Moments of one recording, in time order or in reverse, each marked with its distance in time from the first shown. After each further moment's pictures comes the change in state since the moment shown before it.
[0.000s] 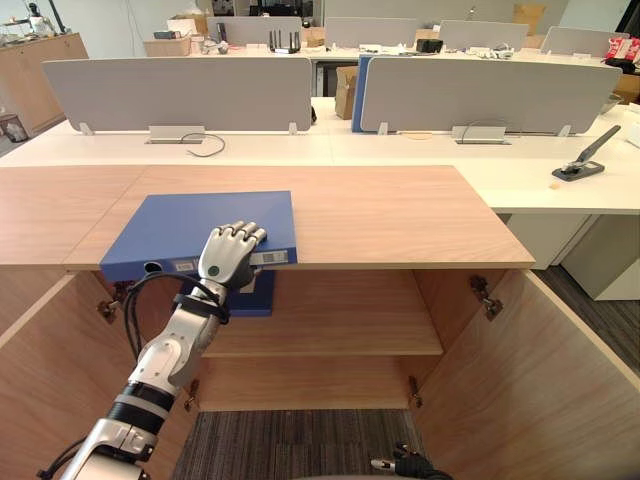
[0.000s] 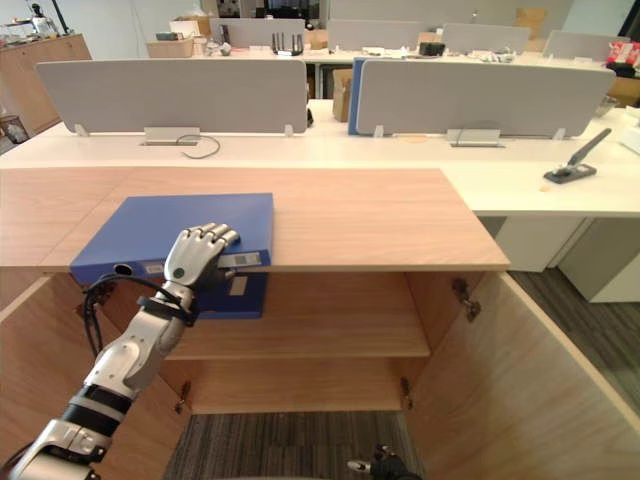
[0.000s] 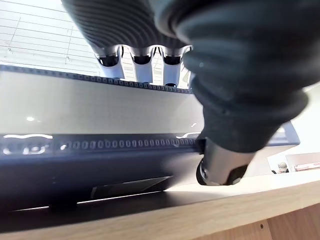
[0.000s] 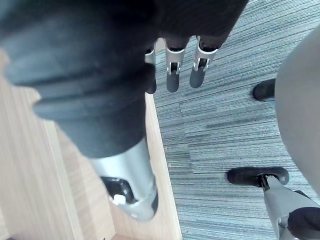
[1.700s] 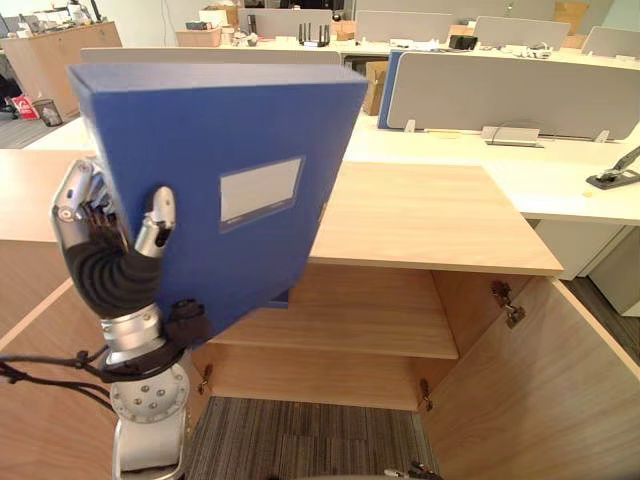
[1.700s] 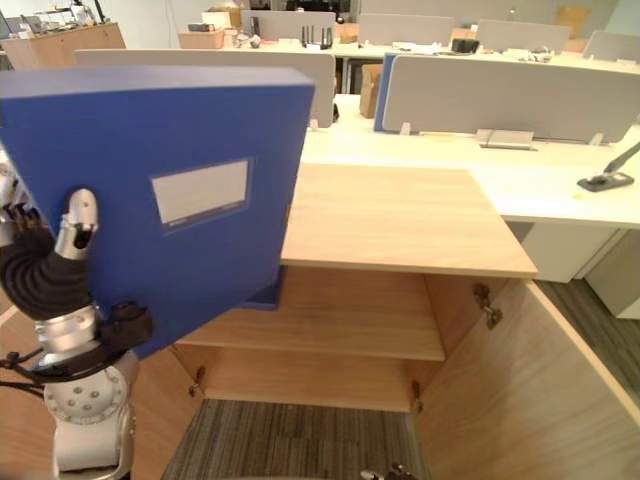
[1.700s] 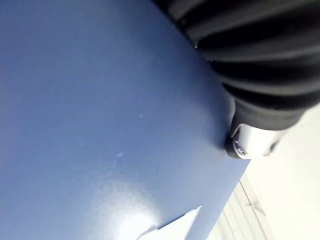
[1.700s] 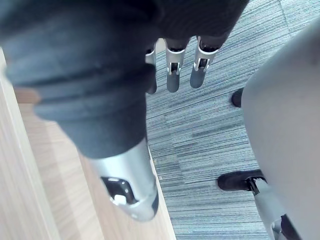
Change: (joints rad) left arm 0.339 -0.368 0.303 -0.905 -1.055 -0.127 -0.075; right arm 0.027 0.000 -0.173 0.045 -0.002 0.009 -0.007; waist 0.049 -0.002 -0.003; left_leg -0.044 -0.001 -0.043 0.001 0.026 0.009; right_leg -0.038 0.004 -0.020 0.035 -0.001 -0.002
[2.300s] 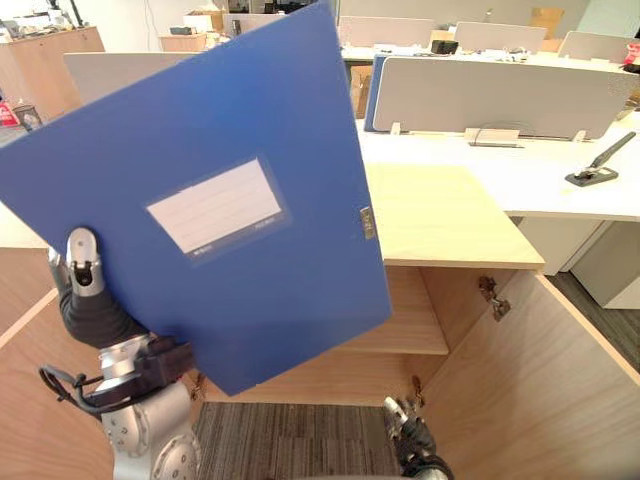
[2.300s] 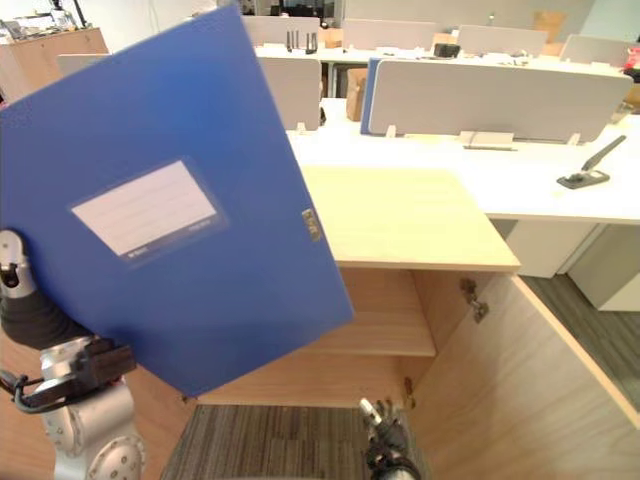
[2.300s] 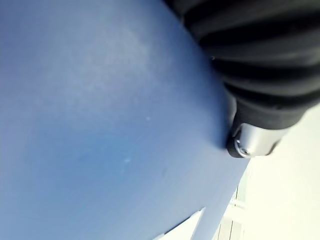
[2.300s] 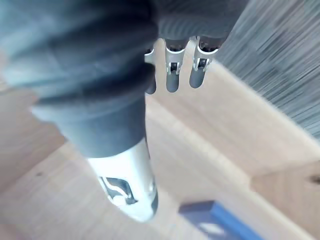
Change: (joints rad) left arm 0.205 -0.091 0.007 0.001 -0.541 -0.066 -0.114; right arm 0.277 0.099 0.221 -0.780 0.688 -0.131 0.000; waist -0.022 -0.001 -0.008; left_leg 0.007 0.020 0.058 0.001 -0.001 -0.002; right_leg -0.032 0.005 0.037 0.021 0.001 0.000
